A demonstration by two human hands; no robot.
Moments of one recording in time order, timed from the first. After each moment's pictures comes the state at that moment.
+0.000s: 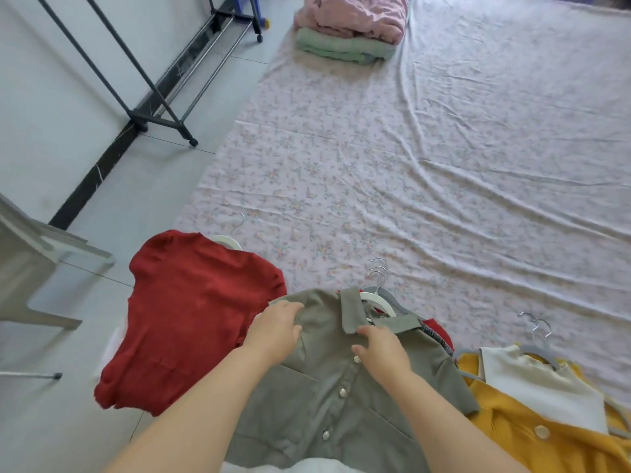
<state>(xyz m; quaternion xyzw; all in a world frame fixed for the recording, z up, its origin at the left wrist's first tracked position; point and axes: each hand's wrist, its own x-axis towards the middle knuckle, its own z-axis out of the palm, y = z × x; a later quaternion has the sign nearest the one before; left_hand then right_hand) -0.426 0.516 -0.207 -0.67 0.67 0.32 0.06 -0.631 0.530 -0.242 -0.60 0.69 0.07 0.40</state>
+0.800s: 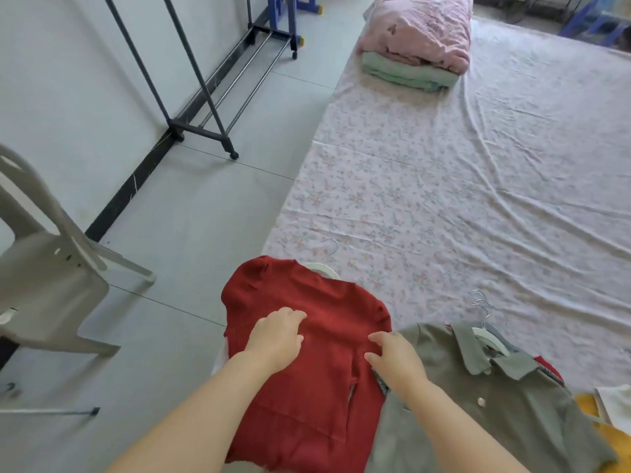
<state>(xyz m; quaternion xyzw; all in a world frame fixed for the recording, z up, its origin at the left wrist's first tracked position) -0.125 0.476 -0.227 -0.65 0.69 0.32 0.05 -0.347 0.490 -0.248 -0.60 0.70 0.08 0.36</state>
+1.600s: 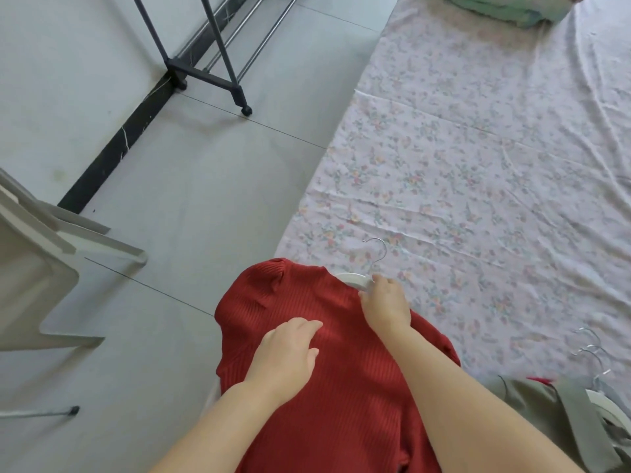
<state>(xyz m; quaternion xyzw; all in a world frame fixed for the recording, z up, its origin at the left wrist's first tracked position) -0.087 0.416 -0.375 -0.65 0.68 0.35 -0.04 -0.254 0.319 -0.419 -0.59 0.74 0.04 0.30</state>
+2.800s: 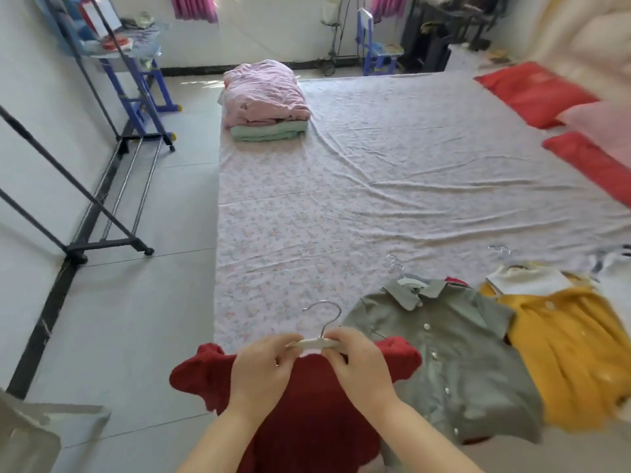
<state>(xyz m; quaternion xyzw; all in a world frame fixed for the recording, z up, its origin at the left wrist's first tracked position) -0.125 0.563 -0.116 -0.52 0.76 0.31 -0.24 -0.278 0.623 -0.132 -0.53 0.74 -0.35 0.23</state>
